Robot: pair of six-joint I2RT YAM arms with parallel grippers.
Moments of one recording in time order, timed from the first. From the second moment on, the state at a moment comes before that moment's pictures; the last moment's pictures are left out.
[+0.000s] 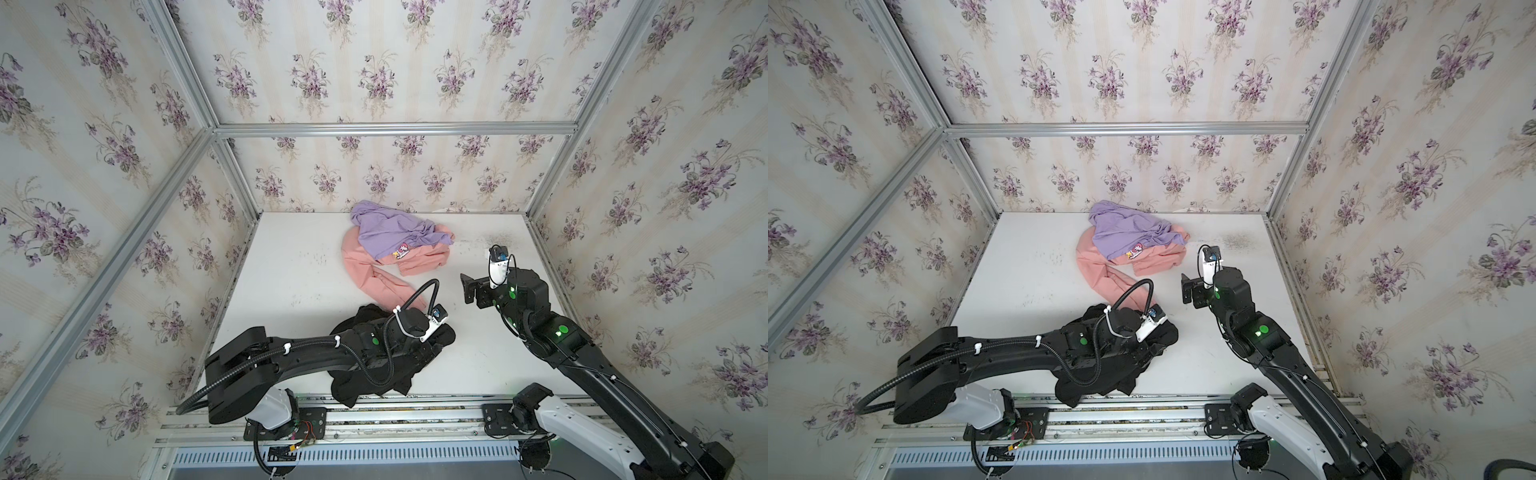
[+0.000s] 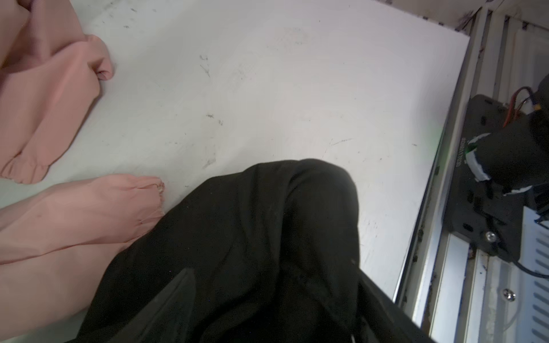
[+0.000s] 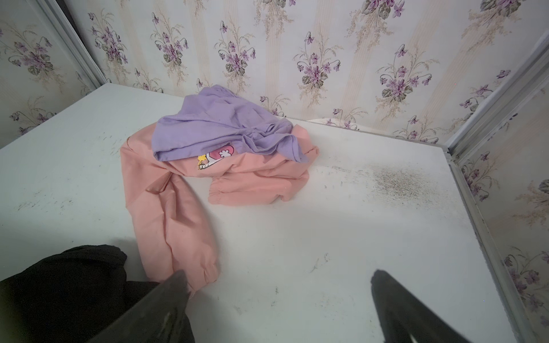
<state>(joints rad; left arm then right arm) -1.13 1.48 0.88 -0.07 -0.09 -0.08 0.49 0.83 0.78 -0.37 0.25 0.10</state>
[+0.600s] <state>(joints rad) -0.96 1.06 0.68 -0.04 -0.35 -0.13 0.40 1.04 0.63 -0.15 0.38 0.06</state>
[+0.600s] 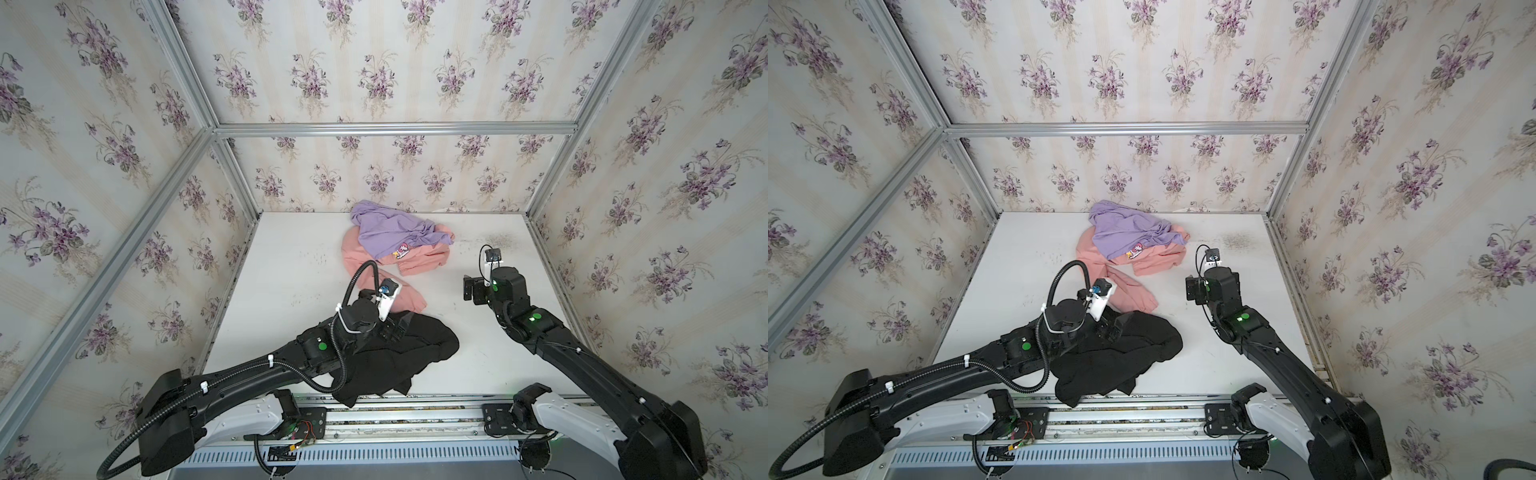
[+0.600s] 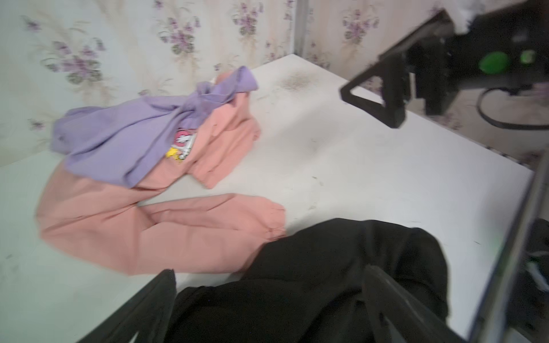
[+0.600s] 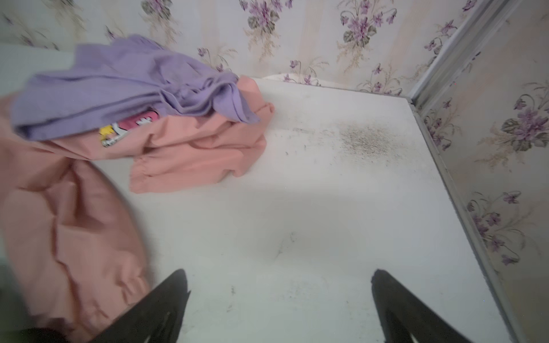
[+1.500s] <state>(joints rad) 0.00 1.14 0.49 0.27 -0.18 -0.04 0.09 1.55 0.30 0.92 0.23 -0.09</state>
